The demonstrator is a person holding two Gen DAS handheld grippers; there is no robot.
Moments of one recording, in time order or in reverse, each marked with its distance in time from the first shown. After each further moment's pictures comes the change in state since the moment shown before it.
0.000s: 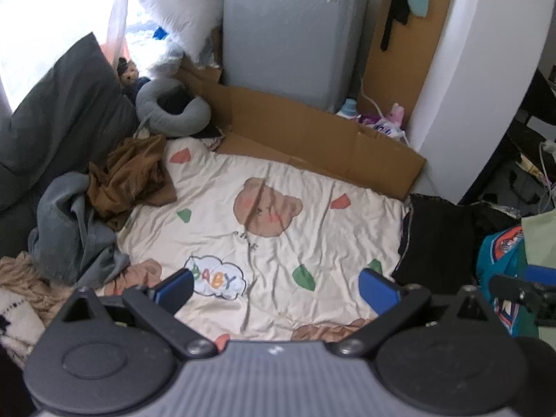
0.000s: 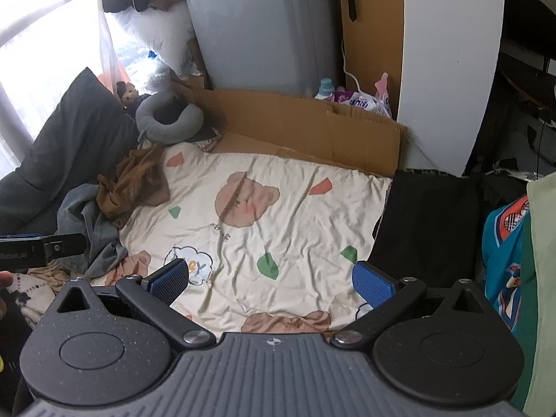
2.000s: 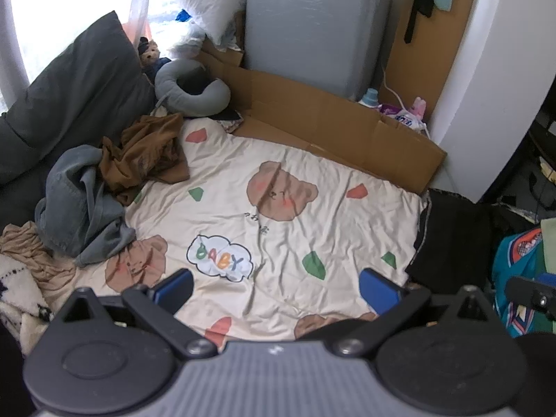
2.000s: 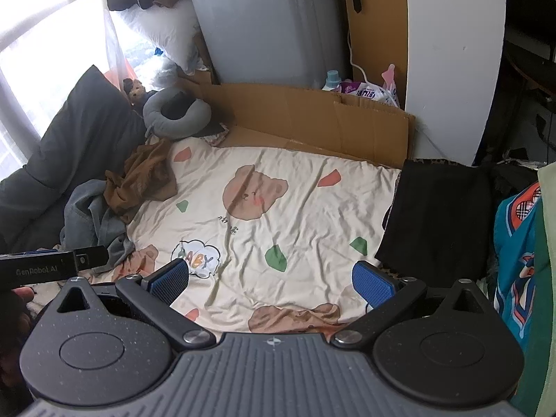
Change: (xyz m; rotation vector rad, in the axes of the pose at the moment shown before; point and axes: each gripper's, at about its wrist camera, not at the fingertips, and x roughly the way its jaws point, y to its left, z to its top) left arm 0.026 -0.003 -0.030 -0.061 0.029 0.032; right arm 0.013 -0.009 -0.021 0.002 0.016 0.049
